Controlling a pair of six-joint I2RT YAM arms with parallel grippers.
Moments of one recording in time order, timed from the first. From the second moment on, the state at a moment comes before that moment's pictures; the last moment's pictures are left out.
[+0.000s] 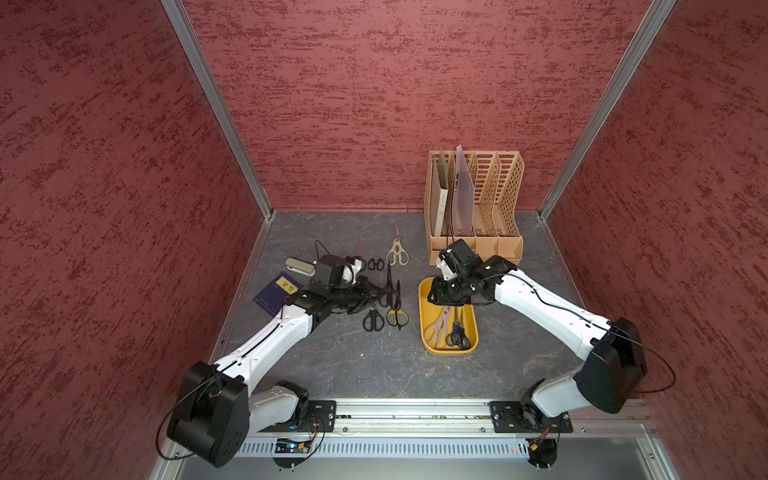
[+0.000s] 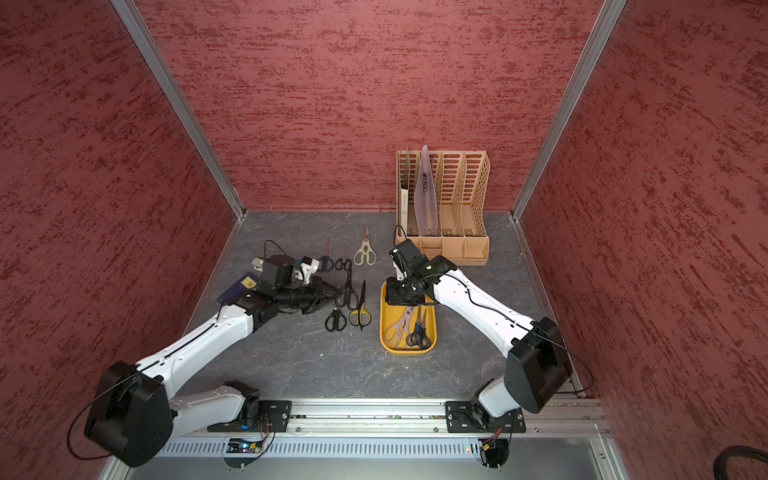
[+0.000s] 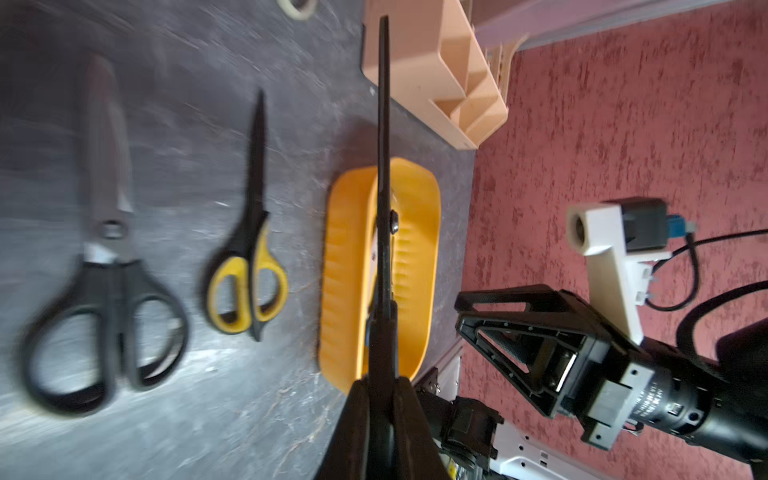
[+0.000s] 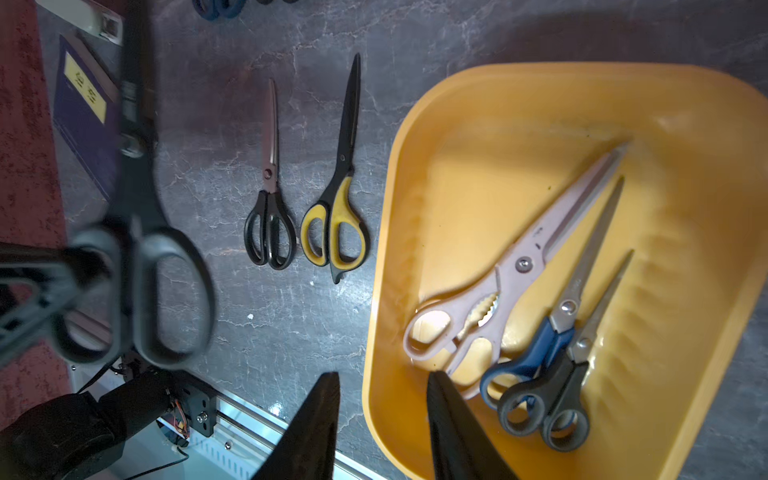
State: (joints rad) left arm -0.30 1.15 0.73 -0.31 0.62 -0.92; right arm 0.63 1.52 1.25 -0.87 -0.21 0.59
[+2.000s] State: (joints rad) left arm -0.17 1.21 0.75 -0.78 0.26 -0.66; right arm 0.63 1.61 1.28 -0.86 -0.22 0.55
